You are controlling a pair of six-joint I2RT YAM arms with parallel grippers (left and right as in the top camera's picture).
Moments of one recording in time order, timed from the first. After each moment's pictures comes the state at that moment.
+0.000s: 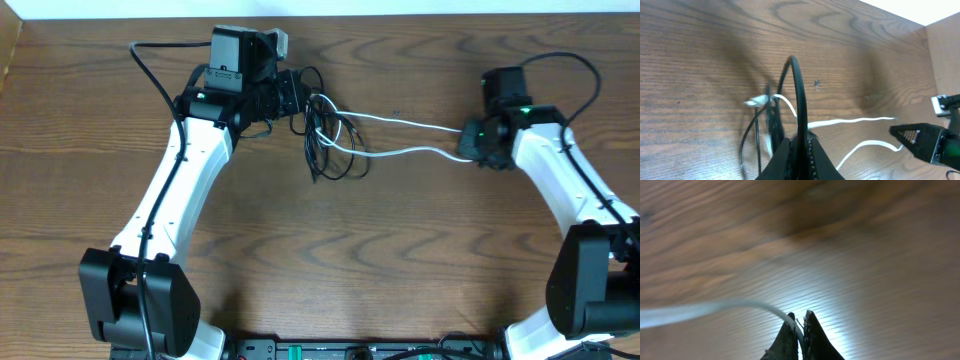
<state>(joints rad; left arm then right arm) -0.20 1.69 1.44 -0.58 0.45 -0.40 0.08 1.75 1.25 -0.76 0.07 0.46</state>
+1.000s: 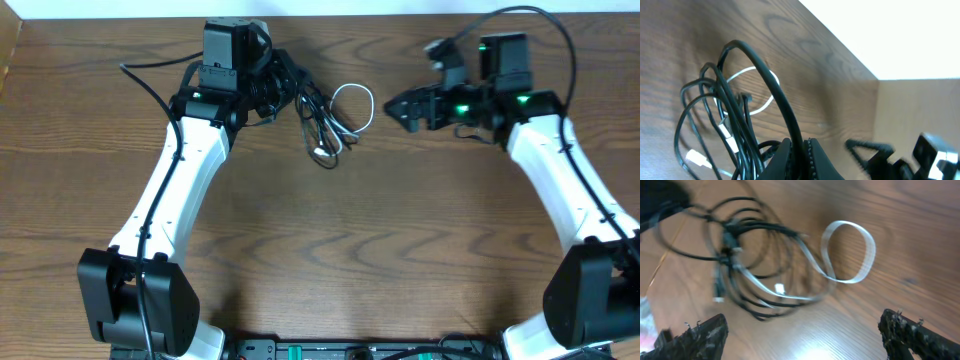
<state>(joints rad) -0.19 1.69 1.44 -0.46 0.49 -0.87 0.17 1.72 1.37 -0.52 -0.69 0.04</state>
